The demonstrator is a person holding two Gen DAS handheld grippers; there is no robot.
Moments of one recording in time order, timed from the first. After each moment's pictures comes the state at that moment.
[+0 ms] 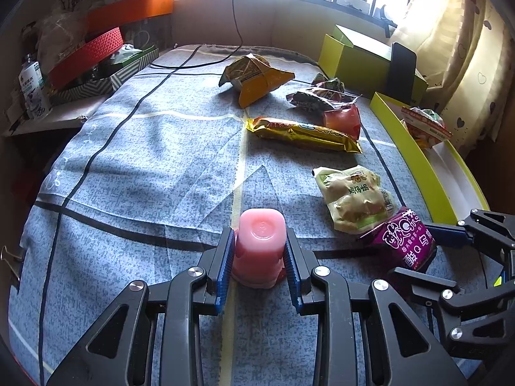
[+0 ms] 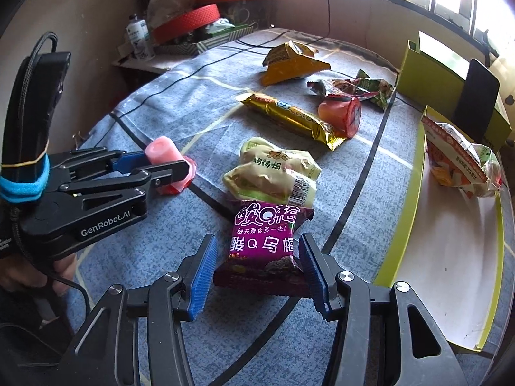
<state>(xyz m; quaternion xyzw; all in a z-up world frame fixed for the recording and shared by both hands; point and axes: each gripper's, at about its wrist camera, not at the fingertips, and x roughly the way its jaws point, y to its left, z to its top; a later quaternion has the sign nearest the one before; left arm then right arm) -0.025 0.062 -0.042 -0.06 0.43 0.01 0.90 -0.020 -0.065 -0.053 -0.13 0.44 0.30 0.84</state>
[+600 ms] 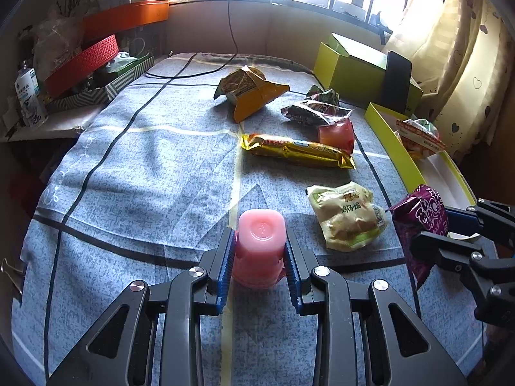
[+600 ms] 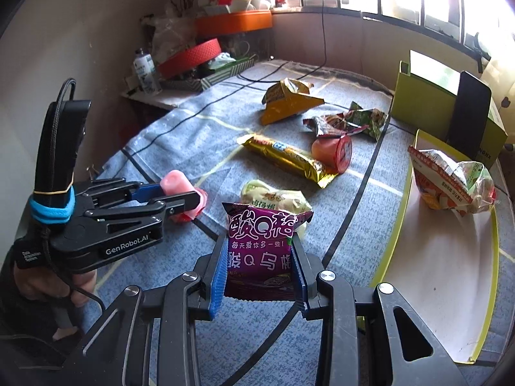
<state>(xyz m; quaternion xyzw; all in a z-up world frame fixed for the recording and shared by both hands) -0.017 0.064 -0.026 -0.06 0.41 0.00 0.91 -0.017 -0.081 -0.019 -0.08 0.39 0.32 0.86</state>
